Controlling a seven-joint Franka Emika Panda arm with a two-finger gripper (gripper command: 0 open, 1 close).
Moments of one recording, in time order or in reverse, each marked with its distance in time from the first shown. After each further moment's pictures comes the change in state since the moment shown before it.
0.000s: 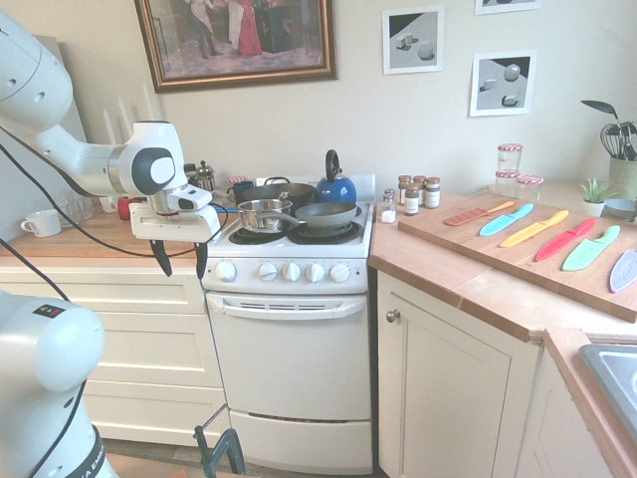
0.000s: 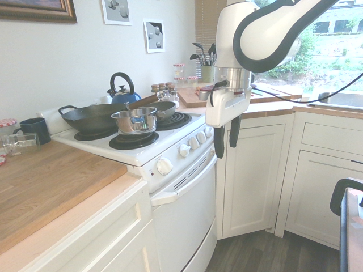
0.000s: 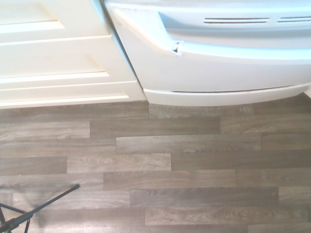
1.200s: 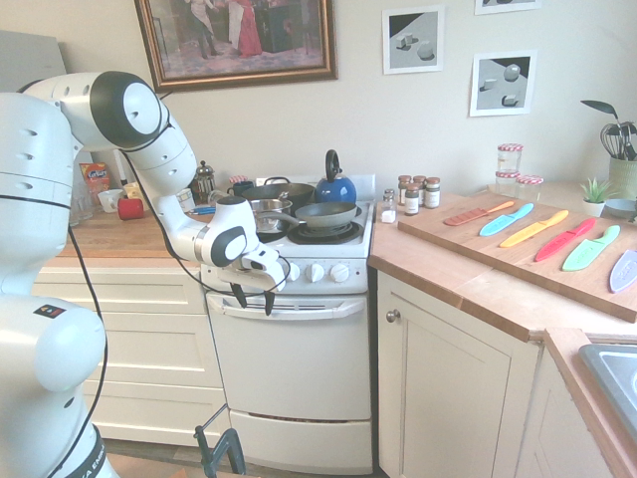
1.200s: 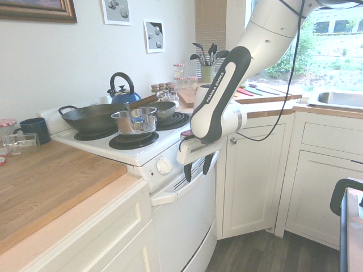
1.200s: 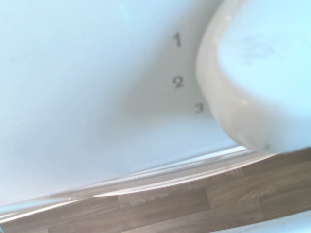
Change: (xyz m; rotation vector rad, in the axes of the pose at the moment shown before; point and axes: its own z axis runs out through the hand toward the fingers) arm 0.159 -0.030 0.191 0.085 0.097 0.210
